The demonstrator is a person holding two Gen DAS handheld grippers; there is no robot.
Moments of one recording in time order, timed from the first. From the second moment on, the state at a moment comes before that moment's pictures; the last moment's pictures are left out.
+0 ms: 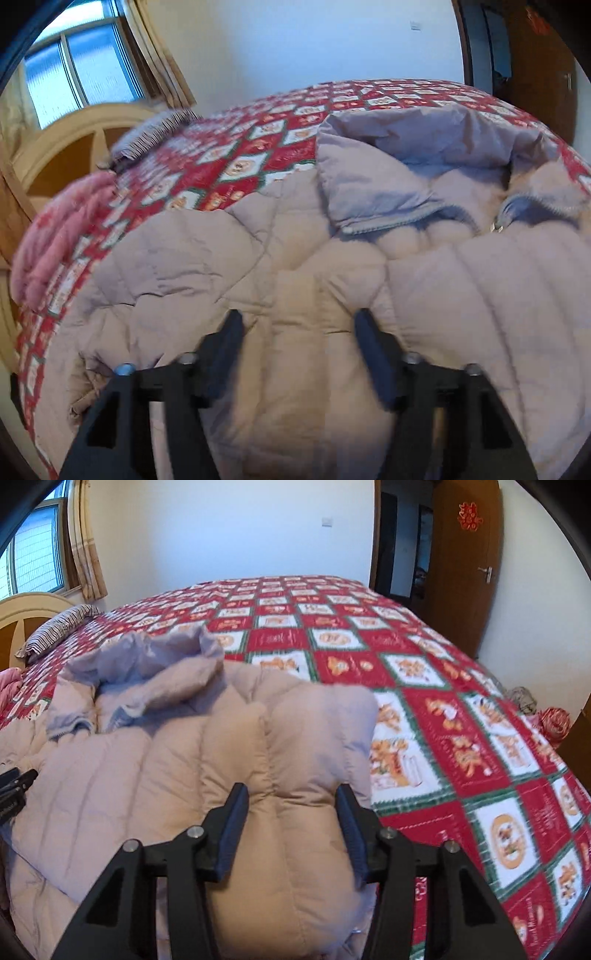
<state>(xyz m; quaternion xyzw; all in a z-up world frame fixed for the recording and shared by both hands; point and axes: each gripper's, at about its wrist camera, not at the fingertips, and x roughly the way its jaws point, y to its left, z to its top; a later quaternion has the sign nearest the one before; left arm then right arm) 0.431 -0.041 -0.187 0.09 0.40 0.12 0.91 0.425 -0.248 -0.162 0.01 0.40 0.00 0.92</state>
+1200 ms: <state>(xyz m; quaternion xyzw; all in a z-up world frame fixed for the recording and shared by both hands) 0.427 -0.014 -0.196 0.00 0.40 0.11 0.91 0.399 -0.164 -0.187 -0.05 0.42 0.03 0.90</state>
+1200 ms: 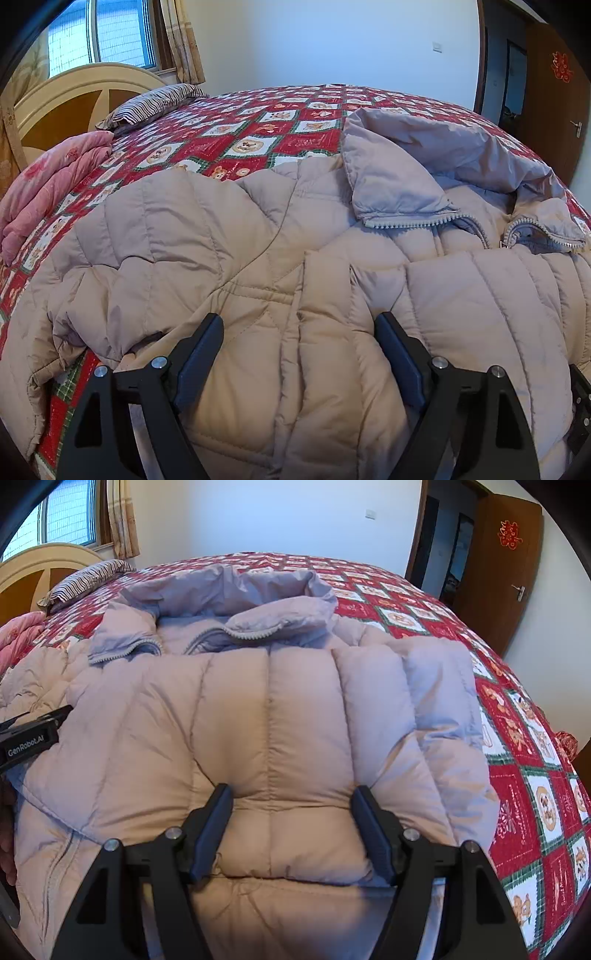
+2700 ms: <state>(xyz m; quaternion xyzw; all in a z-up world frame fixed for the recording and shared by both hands) 0.202 0.278 -0.191 -0.14 0.40 0.31 0.85 0.288 -0.146 -0.149 -0.05 0.37 0.10 0.92</state>
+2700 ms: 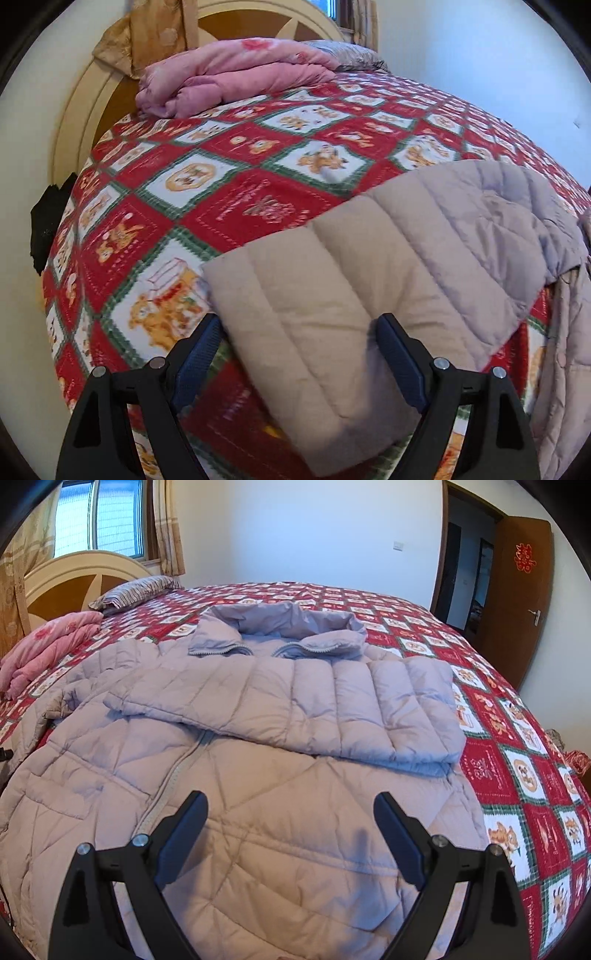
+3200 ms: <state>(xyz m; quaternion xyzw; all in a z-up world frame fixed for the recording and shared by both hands) 0.217 0.327 -0.130 -0.09 0.34 0.31 0.88 0.283 -0.163 -0.139 -0.02 0.35 0.09 0.93</state>
